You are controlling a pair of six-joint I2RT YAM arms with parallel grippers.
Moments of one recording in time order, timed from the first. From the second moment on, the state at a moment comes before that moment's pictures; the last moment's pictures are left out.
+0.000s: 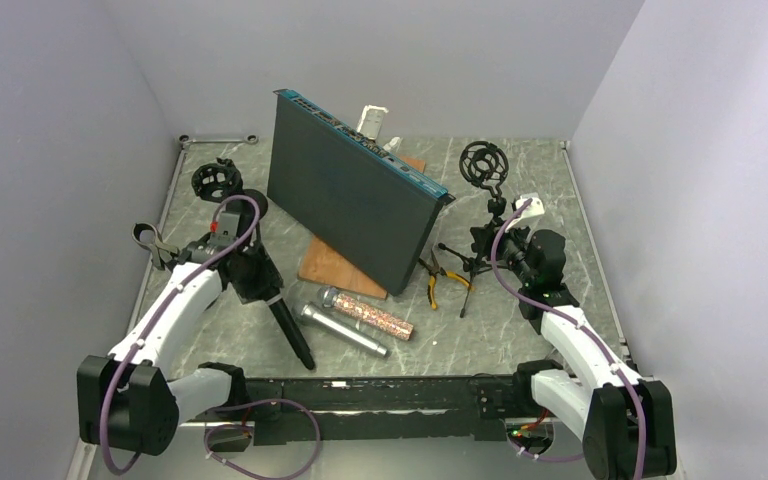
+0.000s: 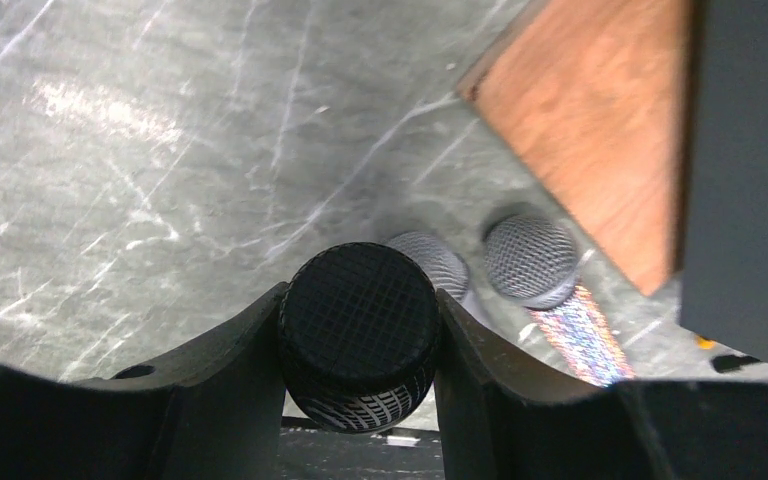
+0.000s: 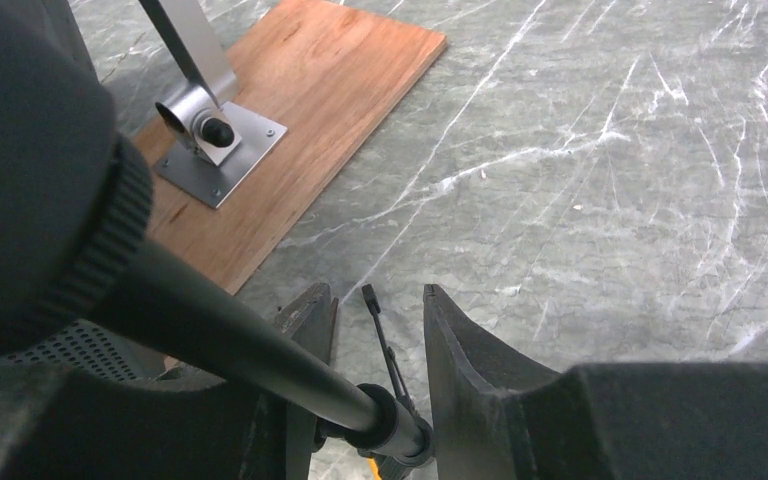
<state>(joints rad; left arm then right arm) -0.18 1.13 0.84 -0.83 0.02 -0.72 0.11 0.96 0.40 0.38 -0.27 0.14</state>
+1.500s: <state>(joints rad) -0.17 1.26 0.72 -0.60 0.00 -0.74 0.11 0.82 0.46 0.12 -0.20 0.23</state>
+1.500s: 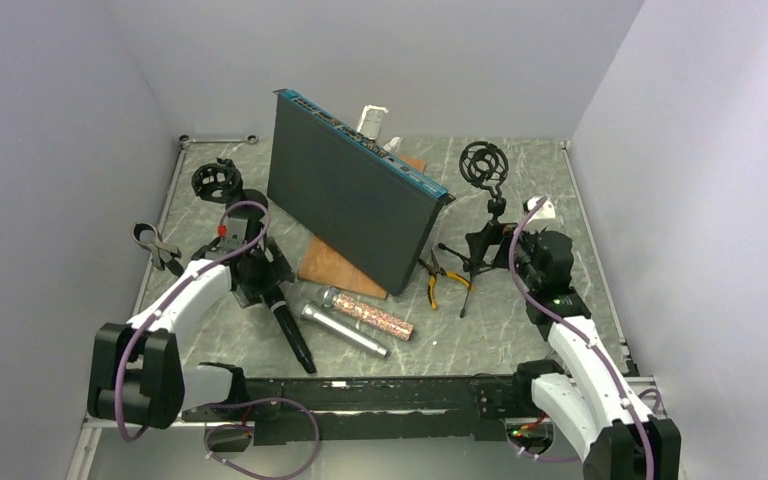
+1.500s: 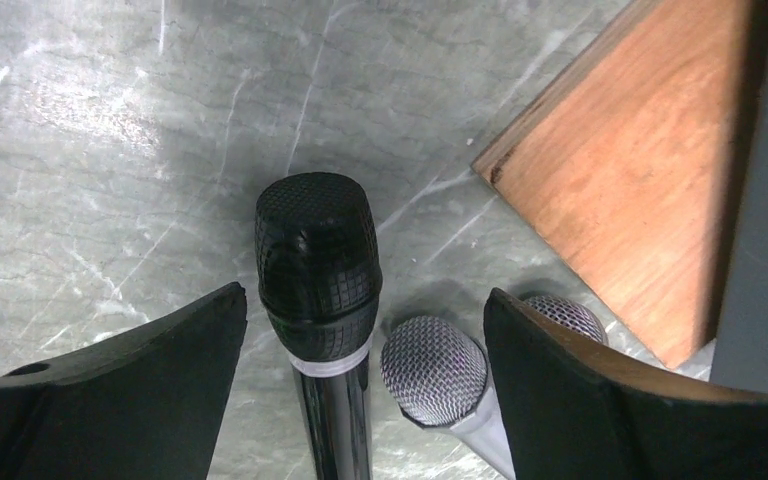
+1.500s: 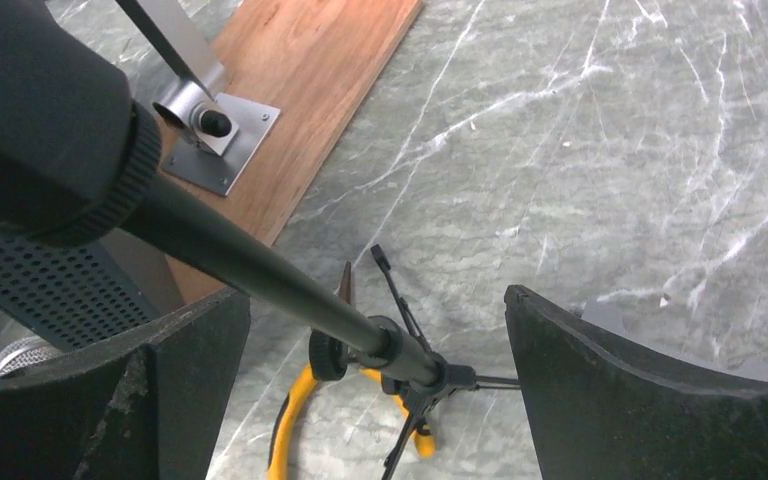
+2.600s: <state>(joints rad) -0.98 1.12 0.83 0.07 0.16 -0.31 0.11 0.77 0.57 0.11 -0.24 0.26</state>
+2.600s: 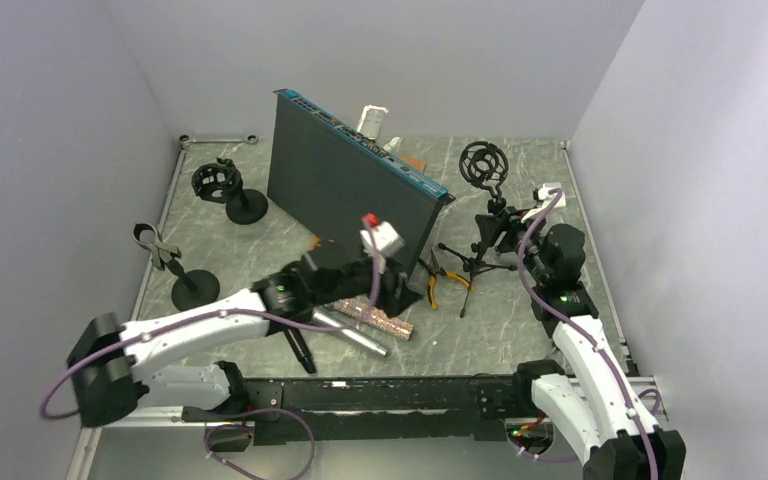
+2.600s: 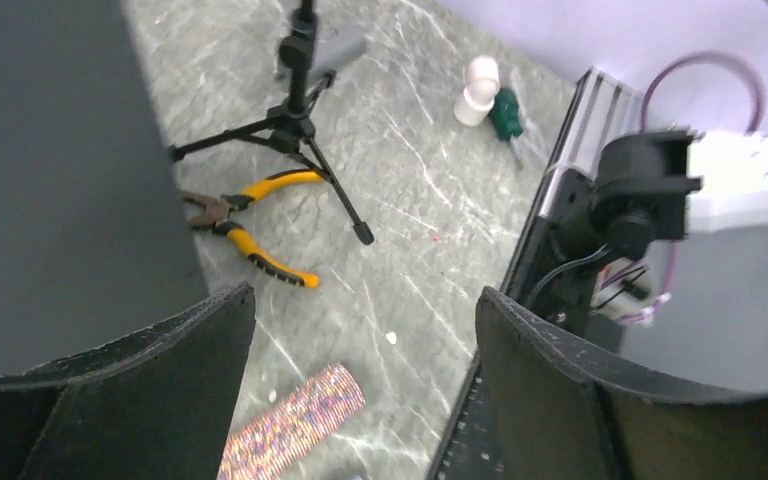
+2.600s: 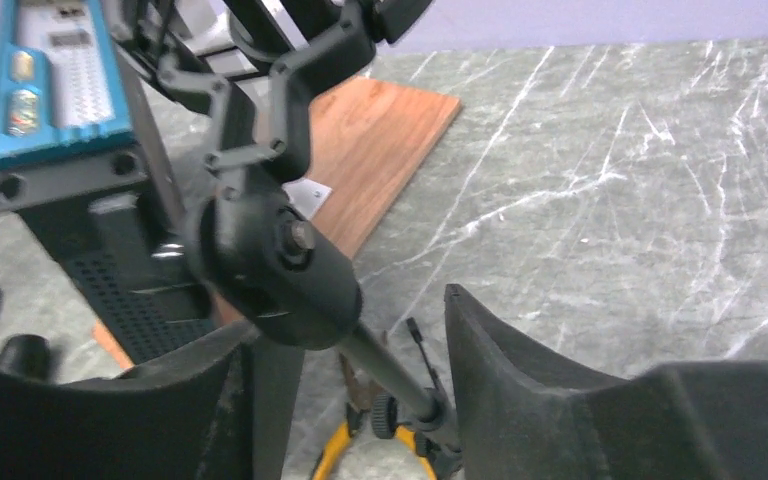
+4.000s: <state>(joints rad) -1.05 1.93 1.40 0.37 0.12 -0.33 0.11 0.57 0.39 0.16 -0.11 0.12</state>
